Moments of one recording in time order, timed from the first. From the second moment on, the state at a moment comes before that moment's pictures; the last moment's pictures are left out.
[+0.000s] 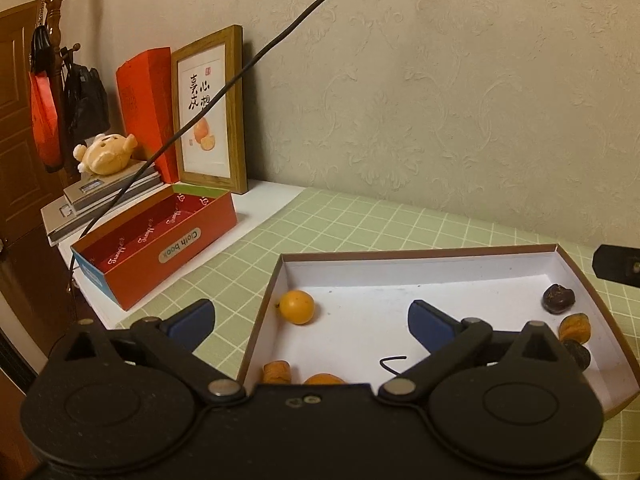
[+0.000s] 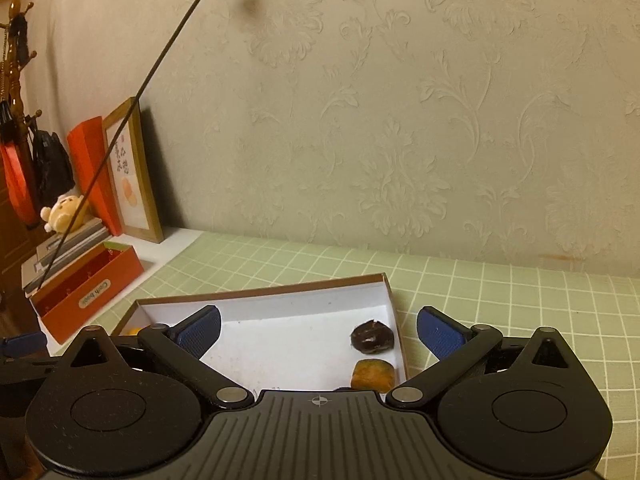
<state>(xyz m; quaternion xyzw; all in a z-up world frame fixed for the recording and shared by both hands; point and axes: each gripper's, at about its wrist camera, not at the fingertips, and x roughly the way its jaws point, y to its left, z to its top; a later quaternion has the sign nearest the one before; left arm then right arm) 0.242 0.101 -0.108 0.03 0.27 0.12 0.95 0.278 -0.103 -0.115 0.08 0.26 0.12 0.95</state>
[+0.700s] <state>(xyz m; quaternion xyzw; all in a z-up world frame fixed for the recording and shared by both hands) 0.241 0.103 -0.108 0.03 0.28 0.13 0.95 0.272 -0.107 -0.111 0.08 0.27 0.12 0.95</state>
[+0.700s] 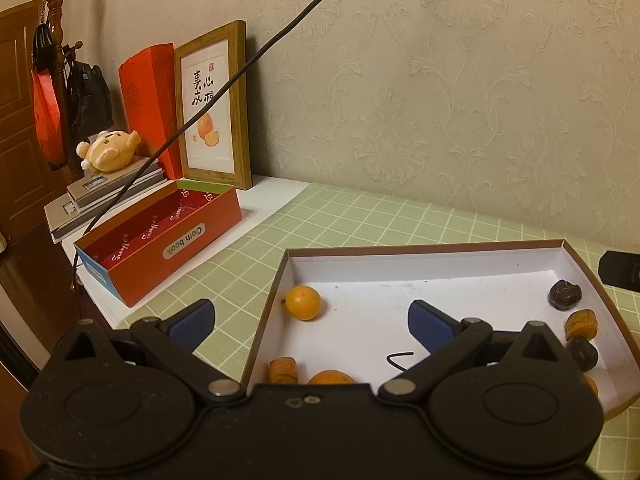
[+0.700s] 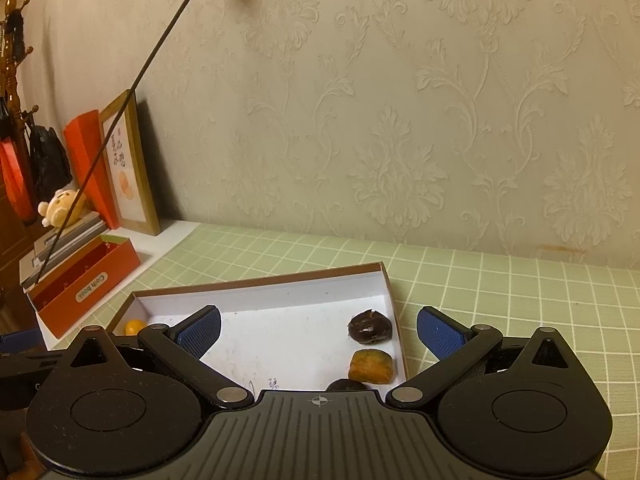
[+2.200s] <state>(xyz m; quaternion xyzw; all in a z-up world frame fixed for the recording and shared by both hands) 0.105 -0.032 -0.100 0.09 0.28 -0.02 0.95 0.107 -0.392 -0.060 0.12 0.26 -0.11 0.95</state>
